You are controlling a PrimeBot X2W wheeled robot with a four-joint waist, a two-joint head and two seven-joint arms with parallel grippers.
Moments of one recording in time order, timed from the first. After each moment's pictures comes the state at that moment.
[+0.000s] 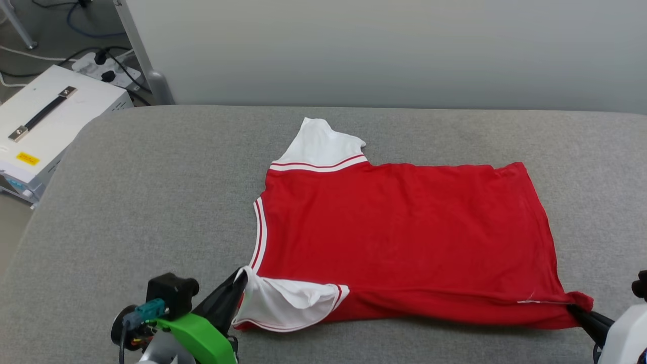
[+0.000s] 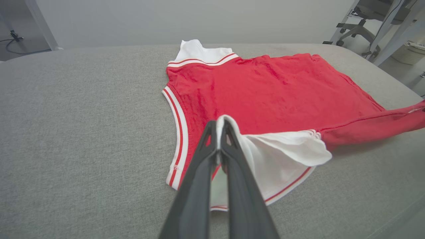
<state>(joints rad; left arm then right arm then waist) -0.05 0.52 -0.54 -0.01 -0.67 -0.01 -0.05 0.13 -0.53 0.07 0.03 0.78 0.14 0.44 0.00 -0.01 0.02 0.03</state>
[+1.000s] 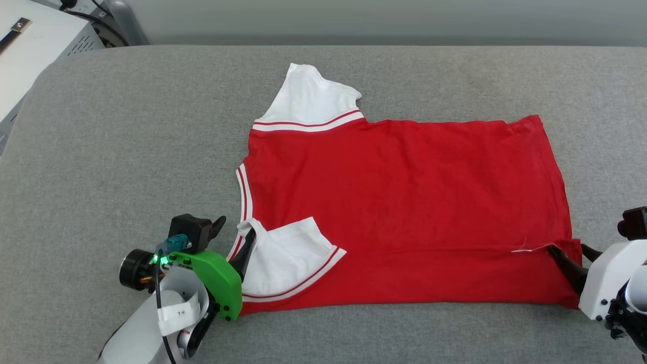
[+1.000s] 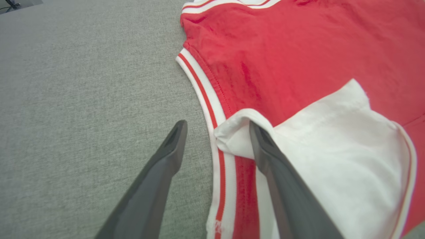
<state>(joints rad) -0.41 0.37 -0.61 0.53 -0.58 -0.07 -0.11 -0.16 -0.45 0.09 0.24 0.62 0.14 0.45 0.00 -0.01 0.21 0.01</state>
